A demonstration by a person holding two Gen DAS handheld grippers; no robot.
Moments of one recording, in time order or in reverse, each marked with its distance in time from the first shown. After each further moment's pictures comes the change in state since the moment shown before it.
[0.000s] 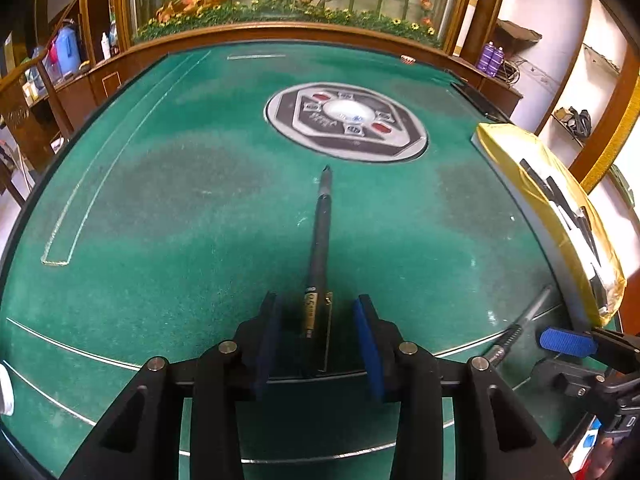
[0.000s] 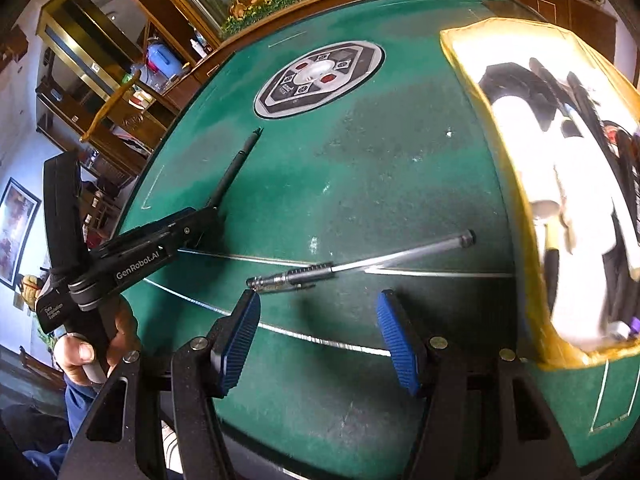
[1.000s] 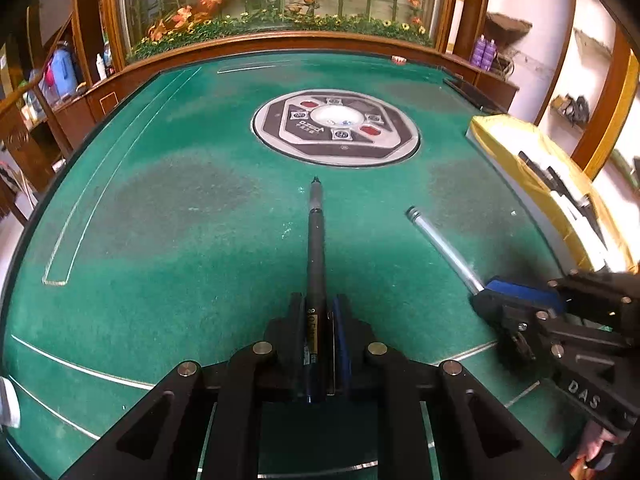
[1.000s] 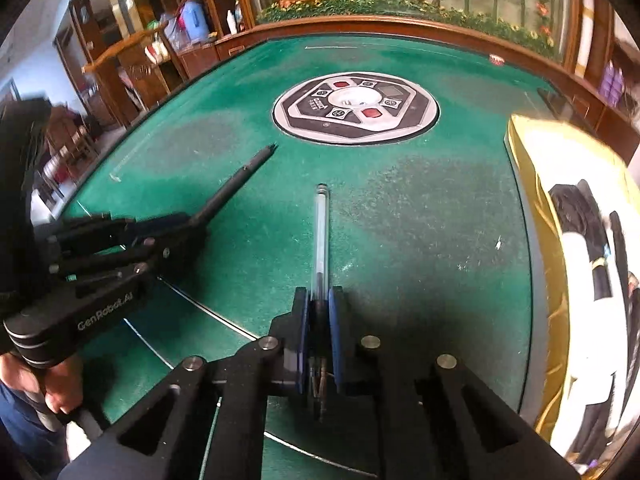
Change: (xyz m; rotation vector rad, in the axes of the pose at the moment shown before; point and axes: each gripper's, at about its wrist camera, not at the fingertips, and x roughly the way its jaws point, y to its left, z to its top) left arm -0.002 -0.011 -0.001 0.056 -0.046 0.022; right arm 0.035 0.034 0.029 -0.282 -0.065 -0.129
